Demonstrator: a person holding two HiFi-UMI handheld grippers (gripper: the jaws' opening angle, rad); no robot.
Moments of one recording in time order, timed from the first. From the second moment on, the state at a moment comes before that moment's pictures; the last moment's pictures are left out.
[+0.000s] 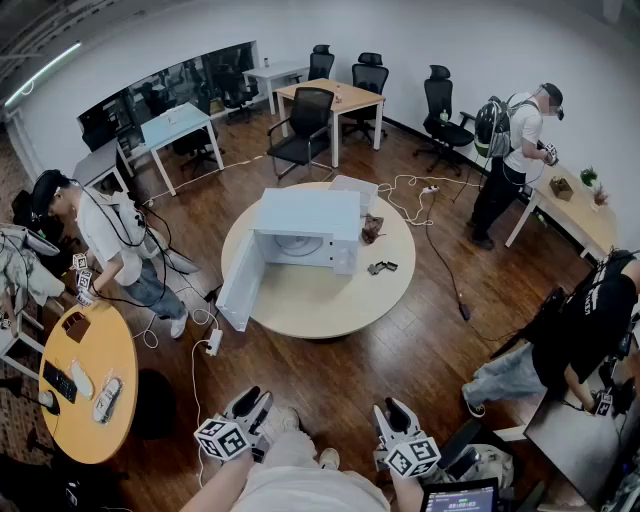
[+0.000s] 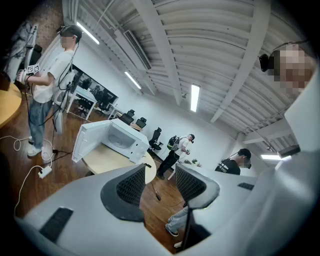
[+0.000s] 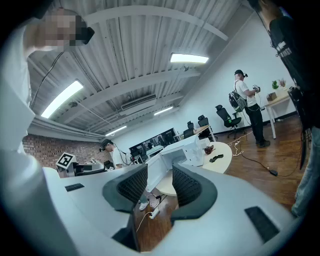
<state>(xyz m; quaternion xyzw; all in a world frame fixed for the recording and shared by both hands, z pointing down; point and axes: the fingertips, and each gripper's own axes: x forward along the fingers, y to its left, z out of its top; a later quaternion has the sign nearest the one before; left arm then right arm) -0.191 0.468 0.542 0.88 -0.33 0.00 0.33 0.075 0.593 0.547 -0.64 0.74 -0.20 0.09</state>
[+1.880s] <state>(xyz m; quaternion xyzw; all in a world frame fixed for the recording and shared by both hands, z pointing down) -0.106 0.165 0.550 0.90 -0.24 0.02 0.35 0.113 0.310 0.530 -0.68 0.69 -0.20 0.09</state>
